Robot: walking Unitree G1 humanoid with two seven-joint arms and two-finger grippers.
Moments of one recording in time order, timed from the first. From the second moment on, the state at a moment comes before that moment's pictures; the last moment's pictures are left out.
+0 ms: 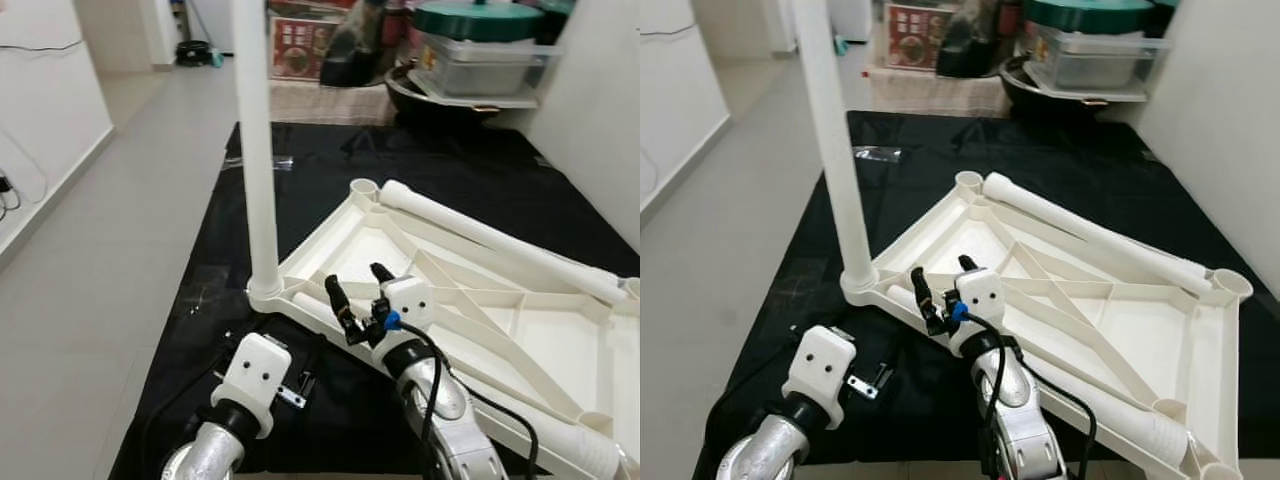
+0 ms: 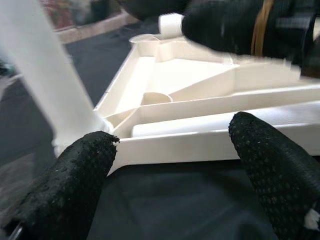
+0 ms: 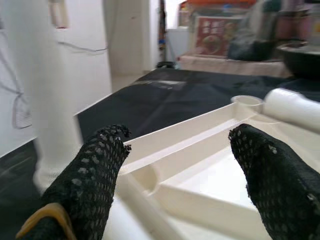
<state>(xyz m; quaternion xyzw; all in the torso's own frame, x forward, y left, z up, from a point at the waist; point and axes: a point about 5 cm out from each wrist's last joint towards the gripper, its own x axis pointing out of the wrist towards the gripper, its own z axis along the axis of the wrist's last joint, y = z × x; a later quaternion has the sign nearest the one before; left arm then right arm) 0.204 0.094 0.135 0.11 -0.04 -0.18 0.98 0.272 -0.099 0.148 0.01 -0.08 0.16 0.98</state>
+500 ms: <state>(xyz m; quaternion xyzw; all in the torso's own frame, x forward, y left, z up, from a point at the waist) 0.207 0.093 0.135 0.11 -0.04 -0.17 0.98 0.286 -0.104 0.163 -0.01 -0.11 0.13 0.99</state>
